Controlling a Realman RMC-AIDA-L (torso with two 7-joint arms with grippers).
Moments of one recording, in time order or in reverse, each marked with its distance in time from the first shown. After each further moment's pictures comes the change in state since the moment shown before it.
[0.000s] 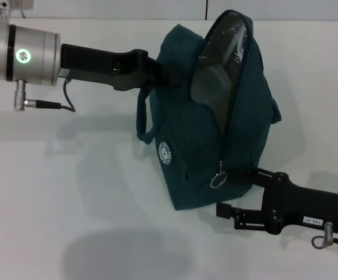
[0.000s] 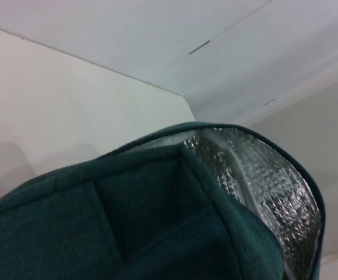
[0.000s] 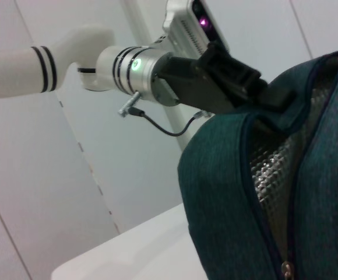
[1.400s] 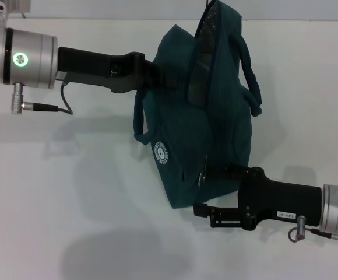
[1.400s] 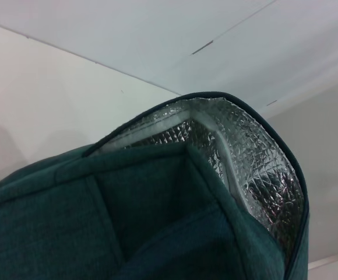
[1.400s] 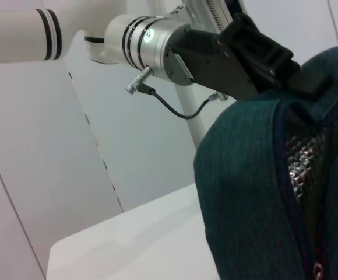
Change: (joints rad) left arm 0.011 0.001 0.000 0.000 -0.001 0.001 0.006; right arm 0.027 0.000 -0.224 -0.088 0.151 0.149 -0.010
